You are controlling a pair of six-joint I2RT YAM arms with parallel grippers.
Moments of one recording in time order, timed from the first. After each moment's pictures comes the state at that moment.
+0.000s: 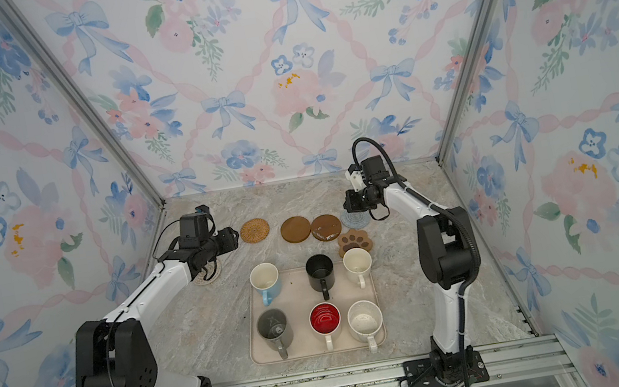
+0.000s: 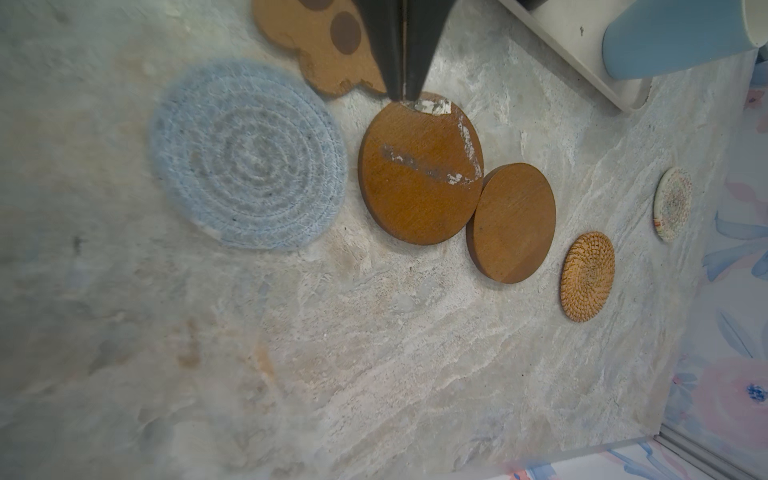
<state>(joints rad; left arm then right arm) -0.16 1.50 1.02 -0.27 0.01 -0.31 0.20 2.05 1.63 -0.55 -0.44 0.17</state>
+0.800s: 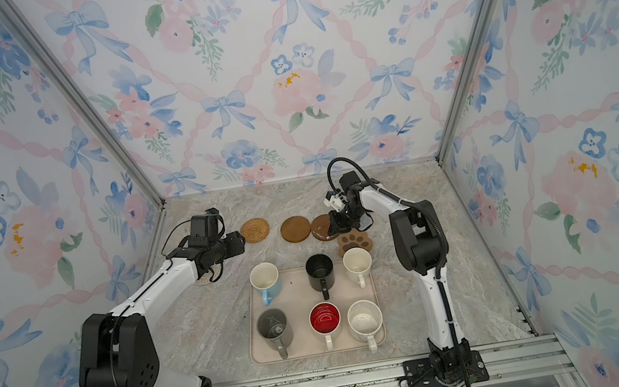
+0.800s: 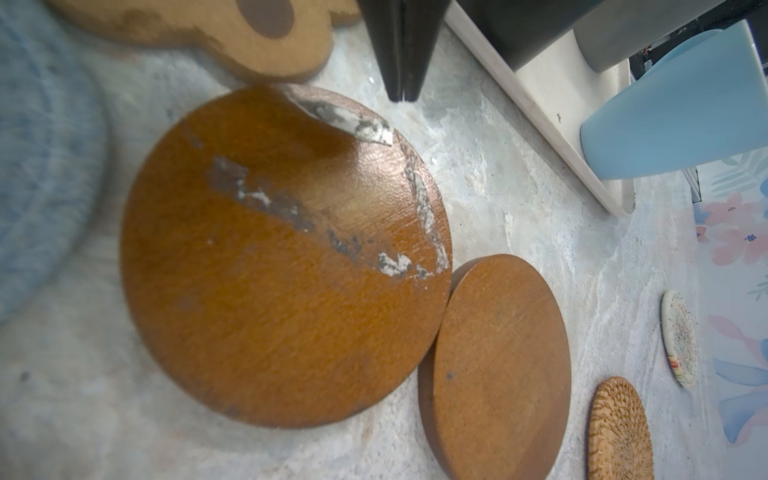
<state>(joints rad) -0.21 1.53 1.03 -0.32 -0.02 -0.32 0.29 2.26 1.80 -0.86 -0.58 0.04</state>
